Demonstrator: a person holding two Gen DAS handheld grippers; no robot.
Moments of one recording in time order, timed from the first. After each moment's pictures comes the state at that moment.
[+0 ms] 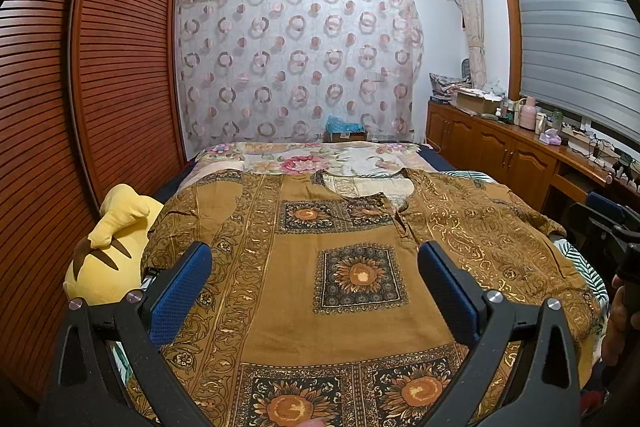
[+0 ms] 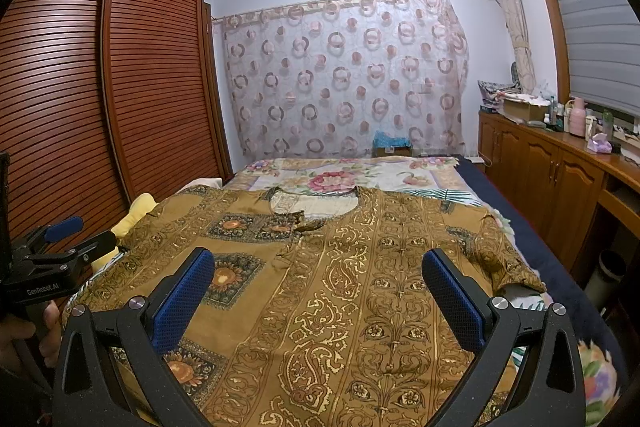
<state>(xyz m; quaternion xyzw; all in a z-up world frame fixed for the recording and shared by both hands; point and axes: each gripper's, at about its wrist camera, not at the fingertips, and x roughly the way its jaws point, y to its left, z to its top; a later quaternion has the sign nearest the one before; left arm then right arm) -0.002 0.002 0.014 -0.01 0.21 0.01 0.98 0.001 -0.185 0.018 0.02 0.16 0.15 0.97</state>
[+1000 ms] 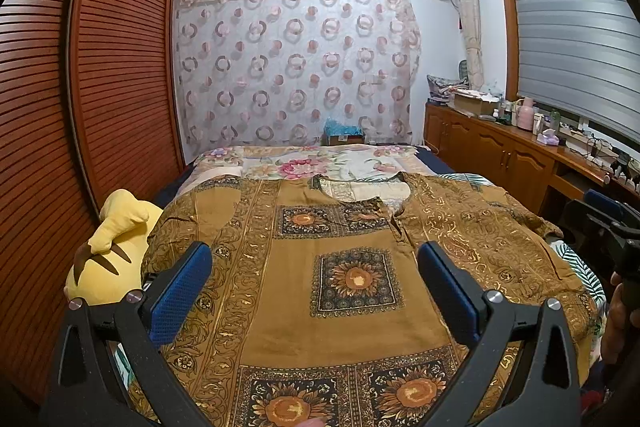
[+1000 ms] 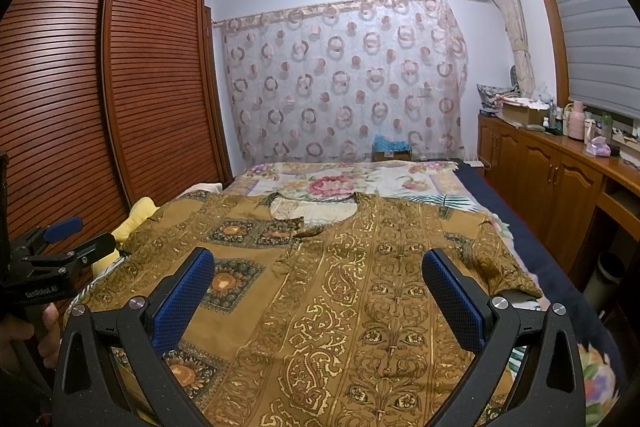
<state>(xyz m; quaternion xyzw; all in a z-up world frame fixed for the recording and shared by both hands) -0.006 -0.009 0.040 -0.01 0.20 0.01 0.98 0.000 -0.184 0.019 0.02 0.16 0.15 0.98</state>
